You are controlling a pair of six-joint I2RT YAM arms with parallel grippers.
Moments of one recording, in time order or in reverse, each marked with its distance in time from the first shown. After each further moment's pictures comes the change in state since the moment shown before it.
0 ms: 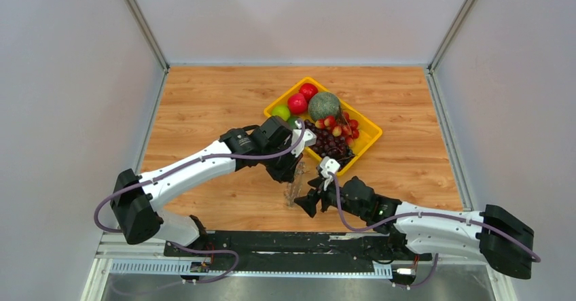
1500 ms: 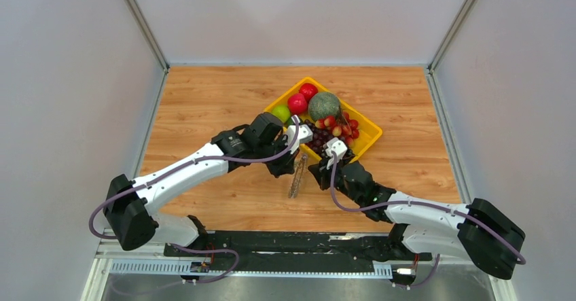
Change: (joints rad) left arm 0.069 -0.051 -0.064 0.152 0.059 0.152; right arm -0.183 0.163 0.062 0.083 0.118 -0.022
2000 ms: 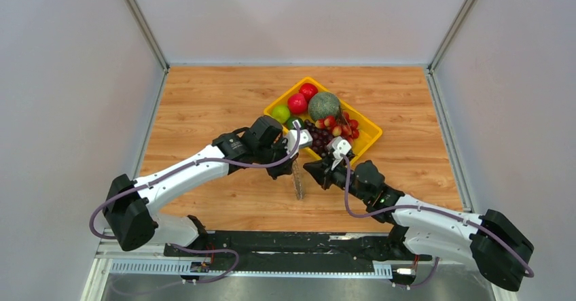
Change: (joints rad) left arm 0.000 -0.005 -0.058 0.041 -0.015 0.098; right arm -0.039 -0.098 0.001 0.080 -0.198 -0.053
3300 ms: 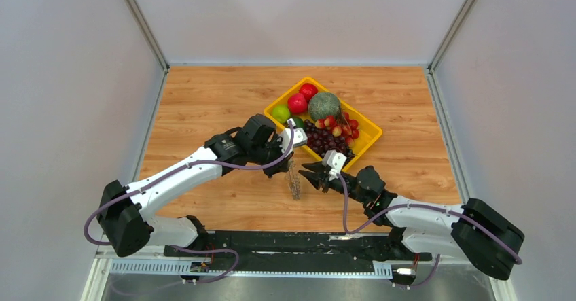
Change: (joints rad) left arm 0.031 -0.056 -0.026 0.002 0.002 0.050; right arm 0.000 0.091 -0.114 0.329 -0.145 -0.277
